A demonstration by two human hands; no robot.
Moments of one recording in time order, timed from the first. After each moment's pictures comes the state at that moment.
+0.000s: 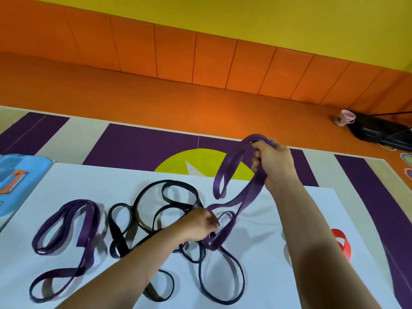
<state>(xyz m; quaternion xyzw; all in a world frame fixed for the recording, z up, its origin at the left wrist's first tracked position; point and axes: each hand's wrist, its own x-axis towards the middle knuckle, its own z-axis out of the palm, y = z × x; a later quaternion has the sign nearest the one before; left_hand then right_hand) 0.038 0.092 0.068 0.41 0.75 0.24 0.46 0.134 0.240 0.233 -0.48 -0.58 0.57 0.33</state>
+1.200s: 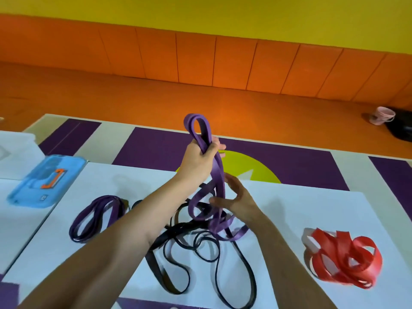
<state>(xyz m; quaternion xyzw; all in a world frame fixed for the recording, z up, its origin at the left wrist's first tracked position) 0.004 0.113 0.204 0.28 0.66 0.64 0.27 0.137 0.201 0.105 -0.31 -0.73 0.60 0.08</state>
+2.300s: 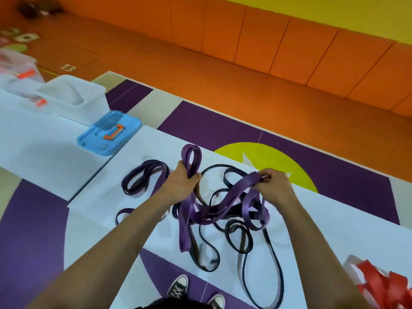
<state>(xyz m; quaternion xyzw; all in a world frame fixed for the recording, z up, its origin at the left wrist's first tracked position) -0.073 -0.058 0.106 0.13 0.86 0.42 0.27 0.057 0.166 0.123 -0.39 -0.81 0.45 0.02</state>
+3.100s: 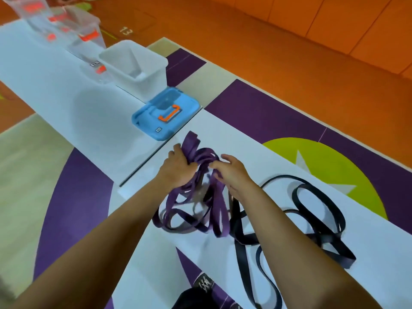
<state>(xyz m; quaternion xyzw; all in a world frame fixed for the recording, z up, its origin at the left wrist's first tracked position) -0.240 -0.188 0.023 -0.03 0.92 0.31 0.24 -0.191 -0.032 0.016 -0.33 -0.63 0.68 -0.14</state>
